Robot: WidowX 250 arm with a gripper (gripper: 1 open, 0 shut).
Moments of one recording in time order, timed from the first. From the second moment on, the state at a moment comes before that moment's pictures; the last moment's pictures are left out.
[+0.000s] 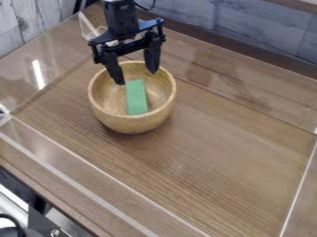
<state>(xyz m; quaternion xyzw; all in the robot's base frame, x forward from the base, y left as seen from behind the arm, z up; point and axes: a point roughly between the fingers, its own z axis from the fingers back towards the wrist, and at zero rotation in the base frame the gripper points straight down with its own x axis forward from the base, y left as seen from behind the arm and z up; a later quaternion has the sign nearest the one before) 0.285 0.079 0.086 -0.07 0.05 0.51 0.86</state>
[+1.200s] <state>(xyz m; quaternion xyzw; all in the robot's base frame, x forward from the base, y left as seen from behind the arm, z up) 0.272 0.085 0.044 -0.06 0.04 0.50 0.86</state>
